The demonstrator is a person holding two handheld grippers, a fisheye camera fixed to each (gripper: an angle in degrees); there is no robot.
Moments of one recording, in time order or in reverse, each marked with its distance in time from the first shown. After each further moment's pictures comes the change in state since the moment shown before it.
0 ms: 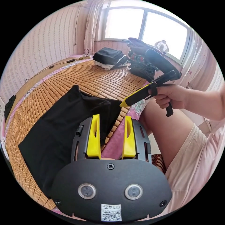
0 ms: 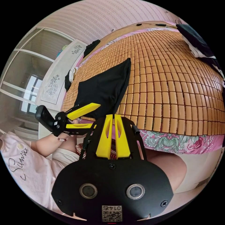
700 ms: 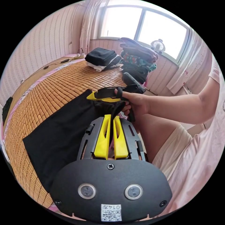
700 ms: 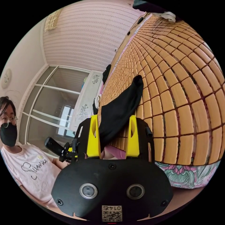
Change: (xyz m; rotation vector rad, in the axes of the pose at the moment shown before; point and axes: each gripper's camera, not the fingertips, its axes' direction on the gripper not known) left arm 0.031 -0.021 -0.009 -0.030 0.072 0.017; right arm 0.227 0.026 0.030 0.274 -0.423 0.198
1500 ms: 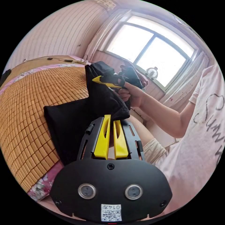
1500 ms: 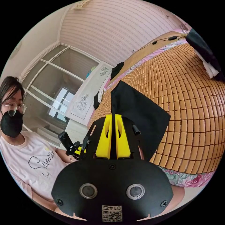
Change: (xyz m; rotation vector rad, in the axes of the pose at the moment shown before) left arm -0.086 0.007 -0.053 0.187 0.199 -0.261; right arm -0.127 -0.060 0.058 -0.164 0.178 -0.289
